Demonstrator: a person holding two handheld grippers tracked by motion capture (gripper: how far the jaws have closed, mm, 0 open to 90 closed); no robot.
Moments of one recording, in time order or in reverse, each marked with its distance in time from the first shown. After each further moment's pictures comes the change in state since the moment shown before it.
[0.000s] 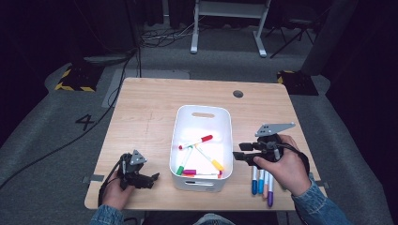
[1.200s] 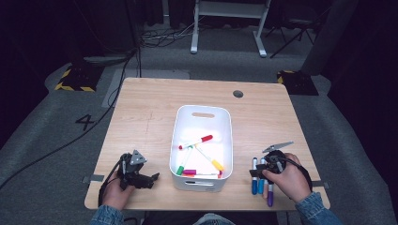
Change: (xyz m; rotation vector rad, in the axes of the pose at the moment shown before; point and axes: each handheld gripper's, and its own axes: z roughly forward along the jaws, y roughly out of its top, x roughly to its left) left arm 0.000 0.000 0.000 0.000 0.000 0.000; right arm -0.064 -0.100 0.043 0.251 -0.113 0.199
